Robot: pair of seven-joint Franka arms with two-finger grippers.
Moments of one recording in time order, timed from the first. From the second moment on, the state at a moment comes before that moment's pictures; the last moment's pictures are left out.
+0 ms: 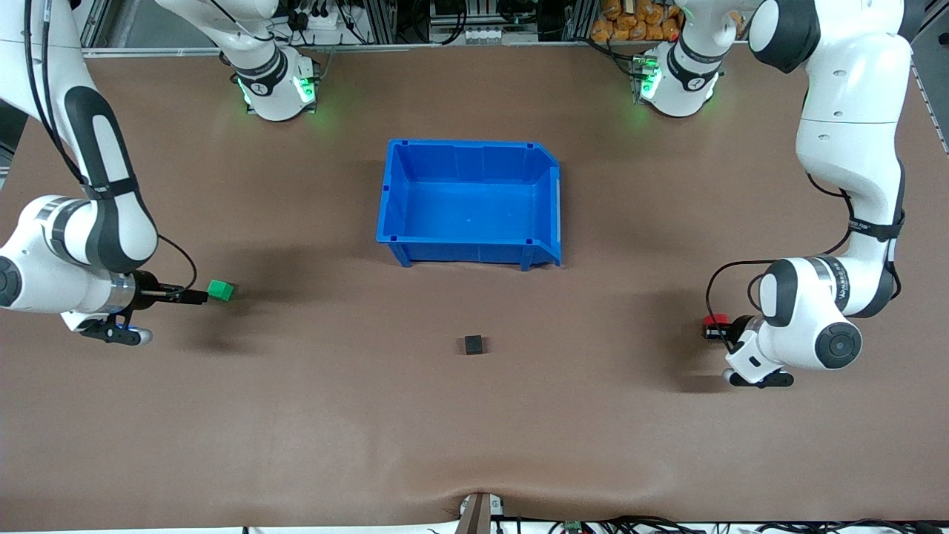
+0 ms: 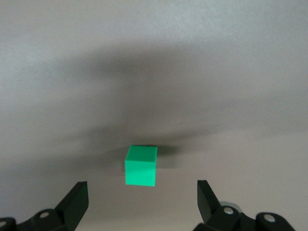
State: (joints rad) left arm 0.01 0.81 -0.02 -1.49 -0.01 2.04 0.01; right arm -0.15 0.47 -0.04 -1.84 0.09 2.07 -0.03
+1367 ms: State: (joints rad) left arm -0.26 0.82 -0.04 -1.38 -0.41 2.17 -1.08; right arm -0.17 0.48 -0.02 -2.02 0.08 2.31 0.03
